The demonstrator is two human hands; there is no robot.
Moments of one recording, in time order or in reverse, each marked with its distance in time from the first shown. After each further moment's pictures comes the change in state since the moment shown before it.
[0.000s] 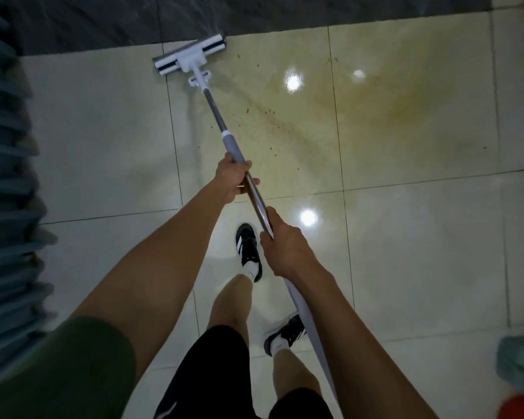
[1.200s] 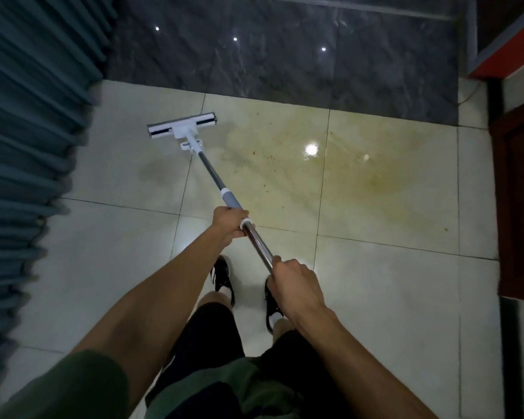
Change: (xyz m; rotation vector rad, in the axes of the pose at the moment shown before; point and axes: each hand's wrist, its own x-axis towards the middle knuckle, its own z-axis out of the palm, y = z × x) left_hand -0.201 -0.060 0.102 -0.332 0.273 0.003; right_hand -0.170 0.100 -0.117 -0.715 0.069 -0.328
